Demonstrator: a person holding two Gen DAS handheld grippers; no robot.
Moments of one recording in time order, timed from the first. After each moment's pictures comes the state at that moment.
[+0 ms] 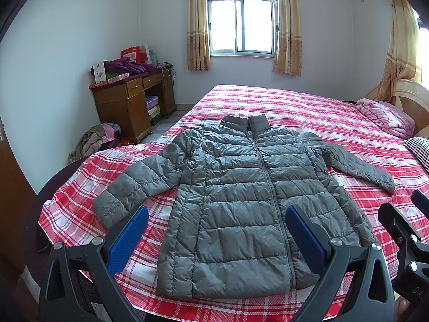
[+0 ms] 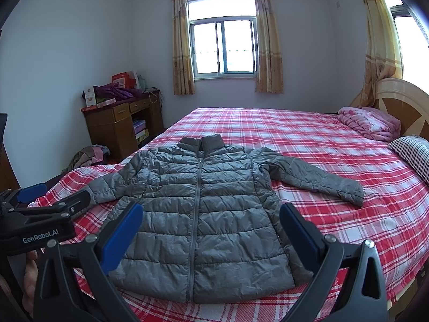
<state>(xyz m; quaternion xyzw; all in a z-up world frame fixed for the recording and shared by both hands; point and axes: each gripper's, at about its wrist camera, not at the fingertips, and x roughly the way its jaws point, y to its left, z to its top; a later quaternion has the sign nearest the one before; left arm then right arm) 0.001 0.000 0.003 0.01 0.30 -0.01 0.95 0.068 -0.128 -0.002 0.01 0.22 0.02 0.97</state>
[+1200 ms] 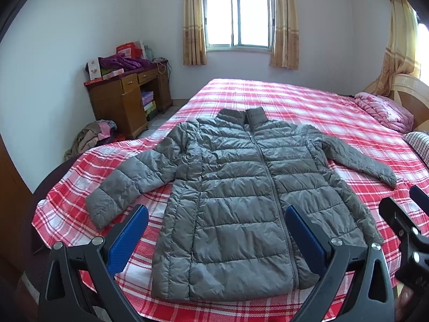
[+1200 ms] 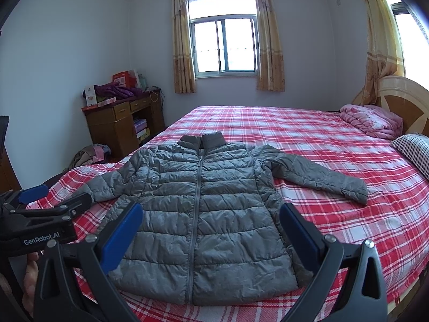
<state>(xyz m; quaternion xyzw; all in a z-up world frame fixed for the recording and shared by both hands) 0.022 -0.002 -0.020 0.02 0.32 -0.02 0.95 0.076 -0.129 -0.015 0.02 0.23 0.03 0.97</state>
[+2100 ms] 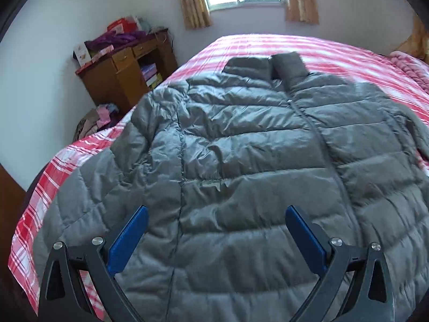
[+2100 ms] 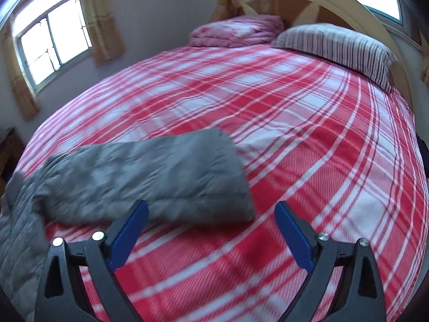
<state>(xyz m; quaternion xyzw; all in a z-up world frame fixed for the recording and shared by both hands) 0.270 -0.048 -0.157 0.09 0.41 0.04 0.91 0.245 -0.481 -0.144 0.21 0.33 -0.31 0.86</state>
